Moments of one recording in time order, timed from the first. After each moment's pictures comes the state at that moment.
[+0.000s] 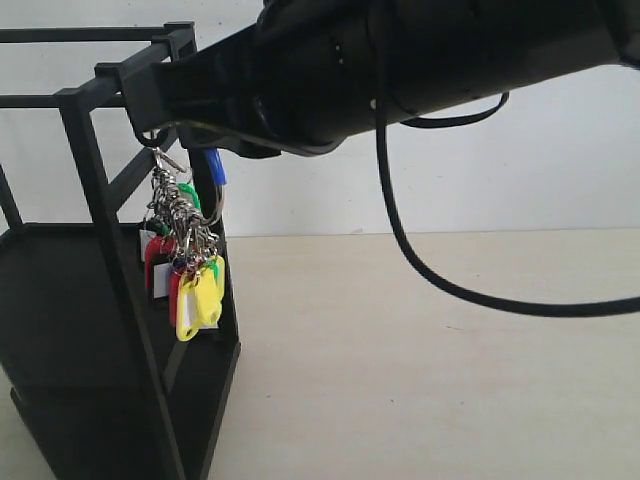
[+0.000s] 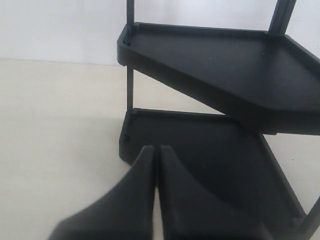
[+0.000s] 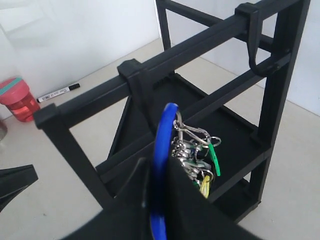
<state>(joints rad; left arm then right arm) 0.00 0.00 0.00 -0.15 0.29 0.07 0.69 1.41 -1.31 0.56 0.43 -0.42</state>
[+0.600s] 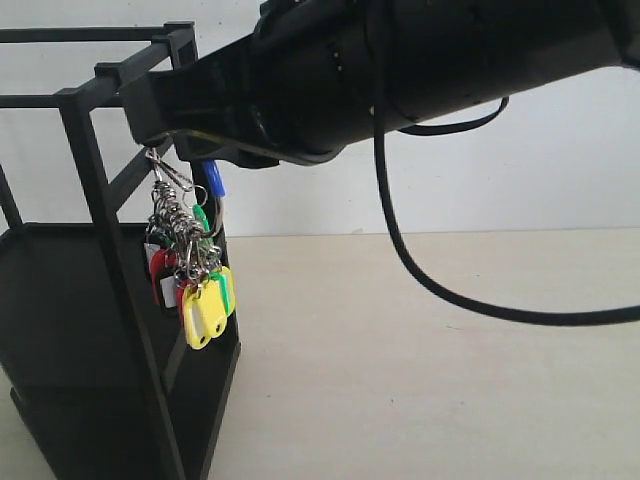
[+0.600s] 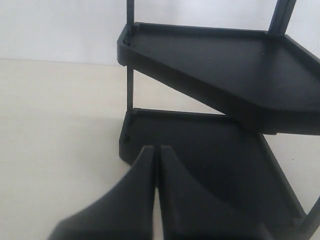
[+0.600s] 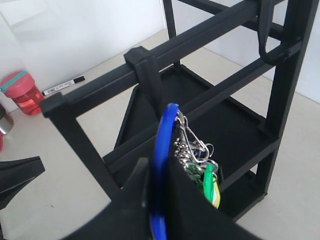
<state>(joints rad) 0.00 0.00 0.00 -0.15 0.29 0.07 0.69 1.41 -1.31 0.56 0.46 -0.40</state>
